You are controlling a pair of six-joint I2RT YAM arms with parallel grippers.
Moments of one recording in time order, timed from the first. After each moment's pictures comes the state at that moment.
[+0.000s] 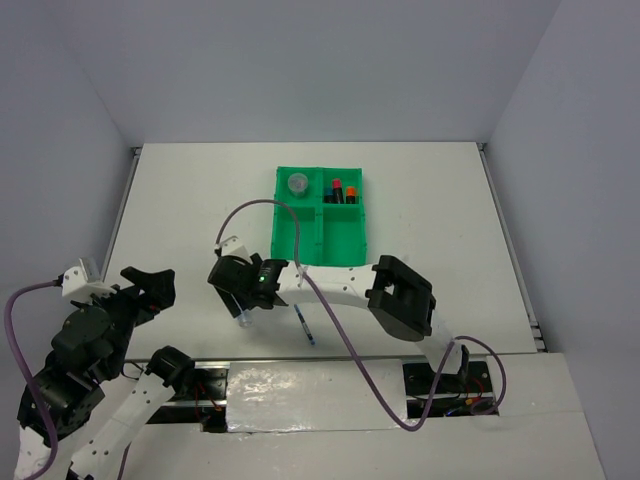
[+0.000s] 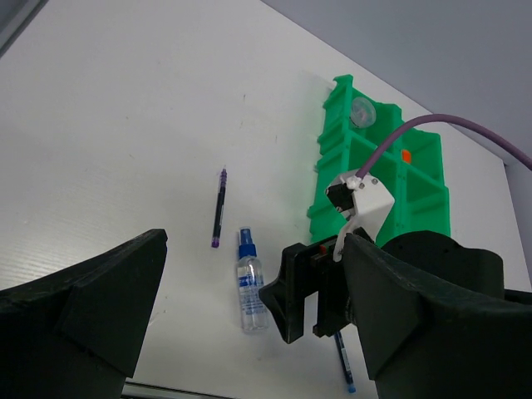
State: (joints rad) left arm -0.47 0.19 0.93 -1.01 -0.54 -0.67; right arm 1.25 2.10 1.67 -0.55 0.37 0.54
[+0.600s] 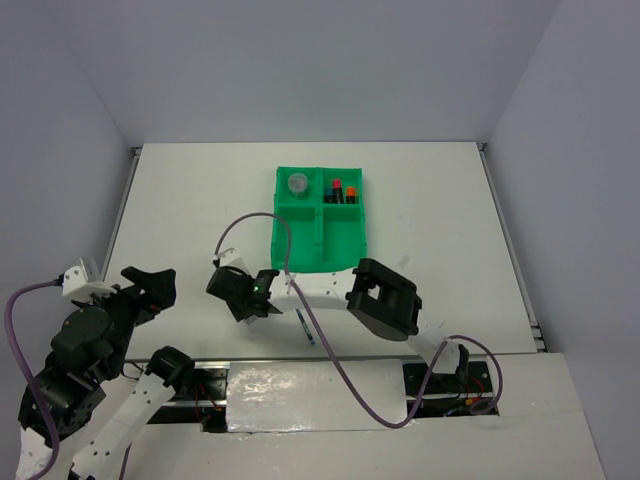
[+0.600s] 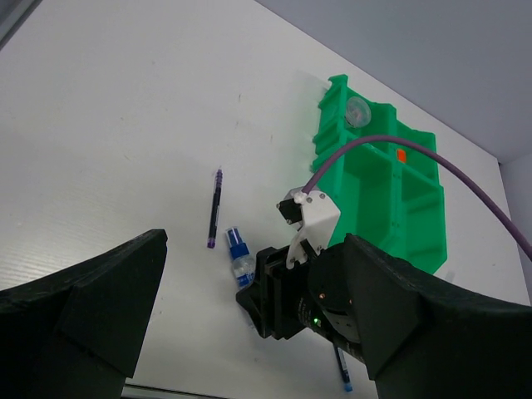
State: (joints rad) left arm -0.46 0.19 0.93 -1.00 -0.52 -0.66; right arm 1.26 2.21 1.67 -0.45 0.30 0.57
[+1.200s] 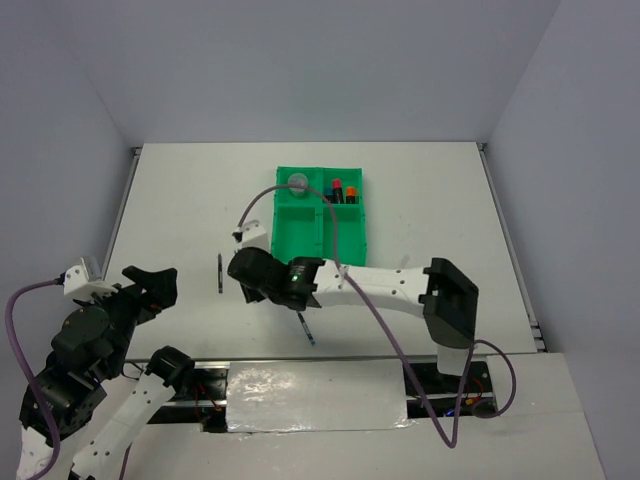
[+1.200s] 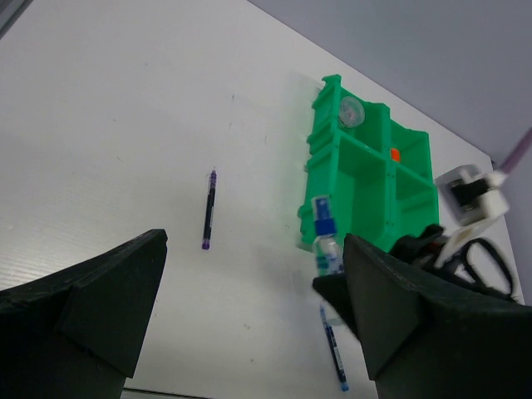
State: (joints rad) left arm -0.45 0.19 0.93 -0.98 -0.51 -0.66; right arm 1.26 1.85 1.48 -0.42 0.41 0.62
